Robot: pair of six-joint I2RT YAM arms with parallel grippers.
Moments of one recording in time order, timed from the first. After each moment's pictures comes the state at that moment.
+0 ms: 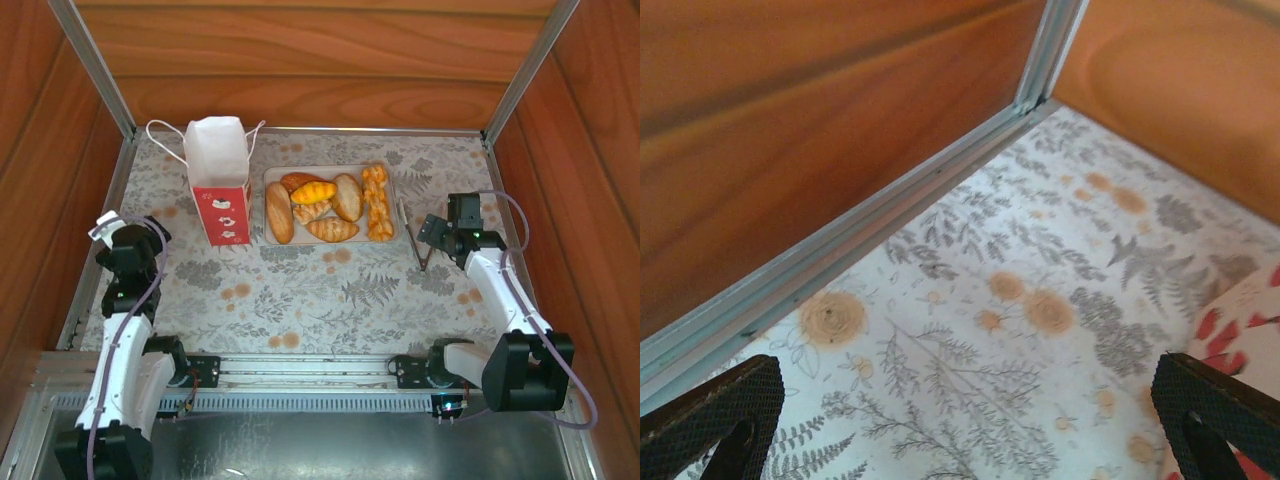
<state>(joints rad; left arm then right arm) 0.09 0.69 0.44 -0.20 -0.42 -0.44 0.06 1.16 0.79 -0.59 0.18 0.39</state>
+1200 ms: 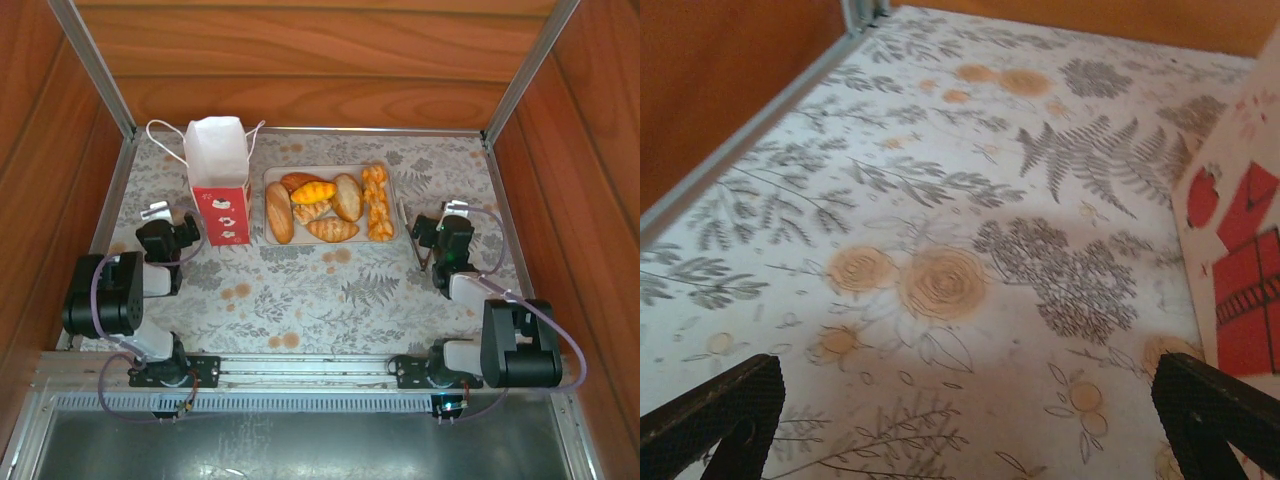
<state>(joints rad) 0.06 1.57 0.31 0.86 -0.16 -0.13 0.06 1.29 0.38 0.45 0.17 0.12</state>
